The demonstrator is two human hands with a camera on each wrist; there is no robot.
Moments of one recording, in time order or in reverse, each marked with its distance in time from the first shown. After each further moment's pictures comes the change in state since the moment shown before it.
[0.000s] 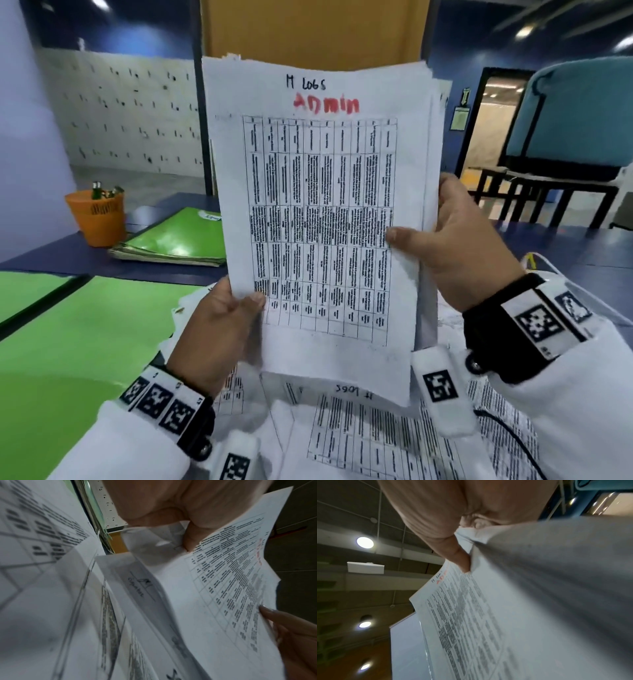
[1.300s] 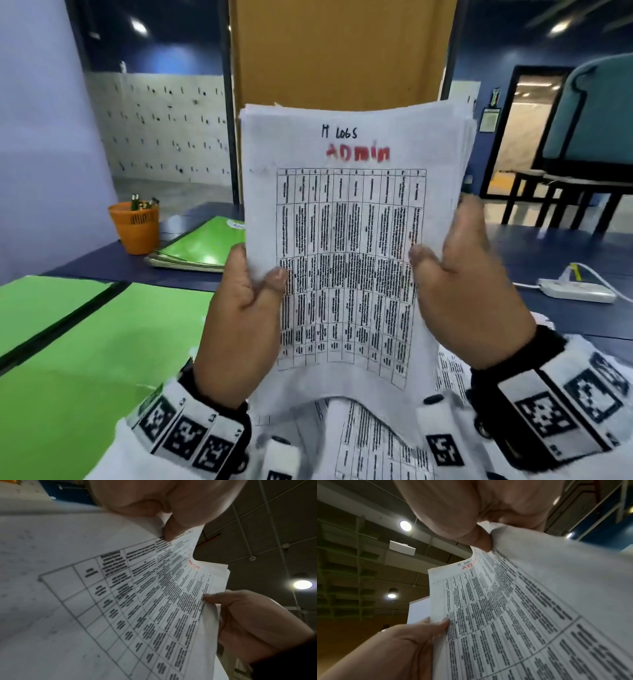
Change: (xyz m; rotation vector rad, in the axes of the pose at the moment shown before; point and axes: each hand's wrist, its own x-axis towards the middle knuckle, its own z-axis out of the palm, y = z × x) left_hand -0.009 0.040 0.007 0.179 0.103 0.389; right_hand -0.027 -0.010 0.035 -0.419 0.086 -0.120
